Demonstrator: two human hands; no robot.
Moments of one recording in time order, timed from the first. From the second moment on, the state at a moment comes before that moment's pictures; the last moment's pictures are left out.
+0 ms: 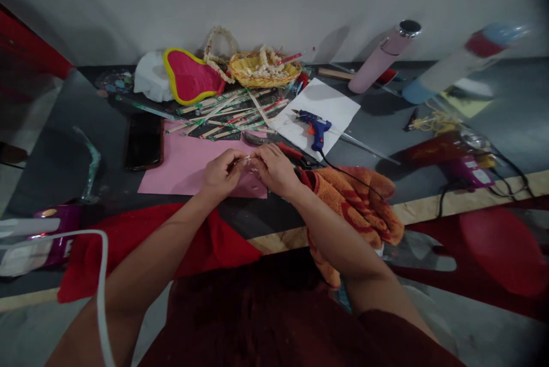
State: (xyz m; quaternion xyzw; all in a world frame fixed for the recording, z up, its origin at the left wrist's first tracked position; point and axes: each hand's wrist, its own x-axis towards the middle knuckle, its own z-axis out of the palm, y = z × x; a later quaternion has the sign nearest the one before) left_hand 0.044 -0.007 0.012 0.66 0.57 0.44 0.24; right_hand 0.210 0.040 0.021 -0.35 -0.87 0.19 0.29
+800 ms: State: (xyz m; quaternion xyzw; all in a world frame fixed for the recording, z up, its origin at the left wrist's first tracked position) left_hand 0.045 -0.012 0.021 0.69 0.56 0.43 0.18; right_hand 0.213 0.031 0.027 -0.30 -0.76 0.43 0.37
